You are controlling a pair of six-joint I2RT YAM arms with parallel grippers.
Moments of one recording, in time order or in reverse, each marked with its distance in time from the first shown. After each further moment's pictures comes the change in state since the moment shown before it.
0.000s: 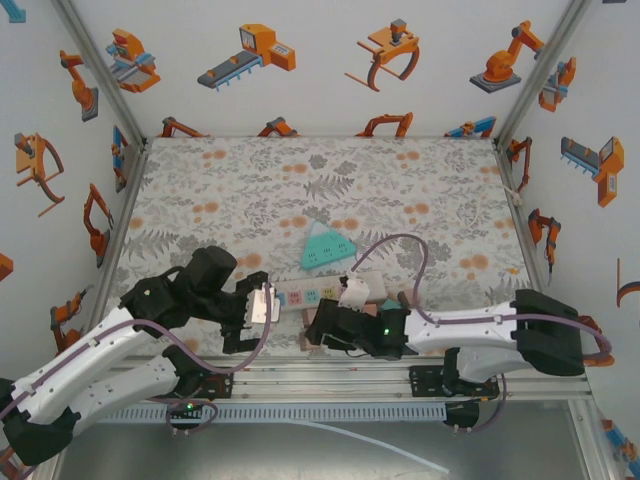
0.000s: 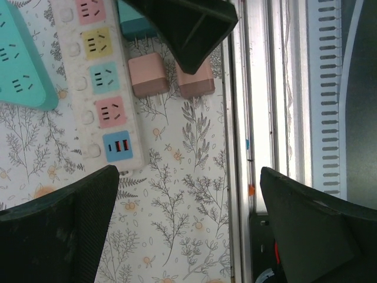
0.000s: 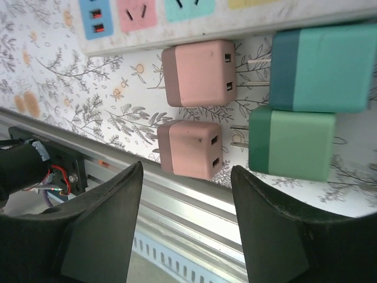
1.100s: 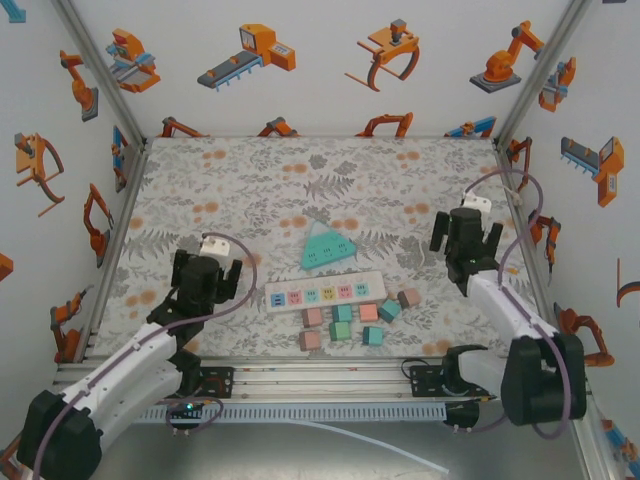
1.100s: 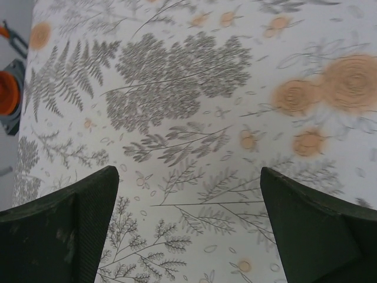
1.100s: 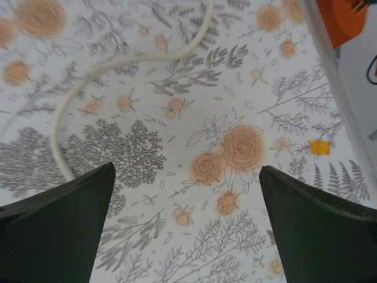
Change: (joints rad) left arm 0.402 -0.038 -0.617 0.902 -1.036 -0.620; right arm -1.307 -0.043 -0.092 0.265 0.055 -1.234
